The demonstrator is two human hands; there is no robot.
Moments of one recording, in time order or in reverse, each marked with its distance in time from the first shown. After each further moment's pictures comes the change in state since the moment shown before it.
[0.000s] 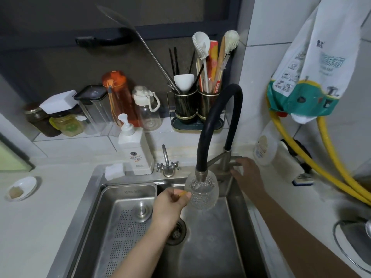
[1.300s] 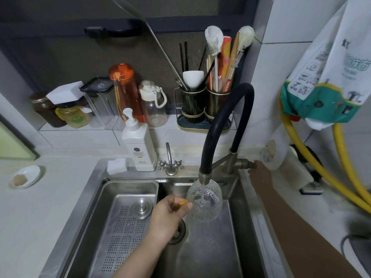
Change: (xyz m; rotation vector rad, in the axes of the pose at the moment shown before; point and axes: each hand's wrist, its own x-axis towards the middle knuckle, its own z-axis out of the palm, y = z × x) left_hand -0.005 -0.022 -0.004 0.020 -0.016 0.056; right_hand 0.038 0.038 0.017 0.336 0.094 0.339
